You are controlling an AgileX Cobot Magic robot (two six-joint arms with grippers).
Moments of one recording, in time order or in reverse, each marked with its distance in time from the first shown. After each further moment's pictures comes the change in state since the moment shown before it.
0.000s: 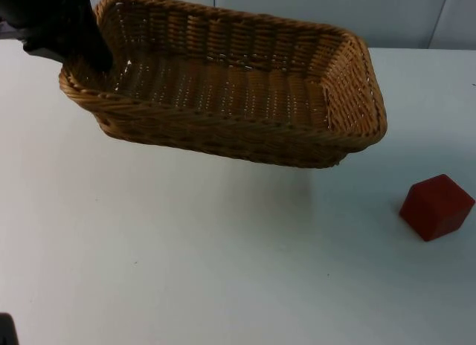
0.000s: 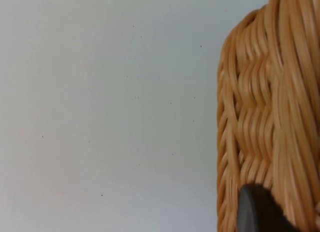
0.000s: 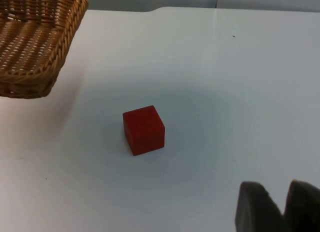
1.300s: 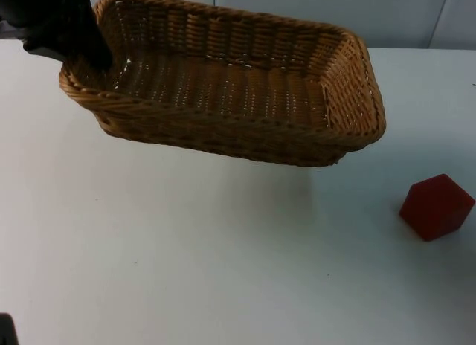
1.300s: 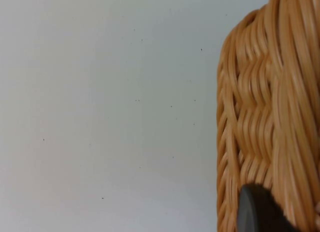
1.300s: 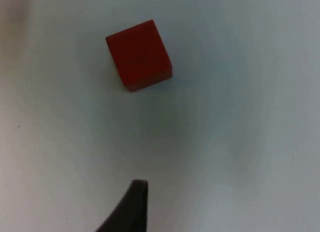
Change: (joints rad) right arm 0.000 1.117 -0.262 0.044 -0.201 -0.062; left arm 0.000 0.000 0.000 0.000 -0.008 0.002
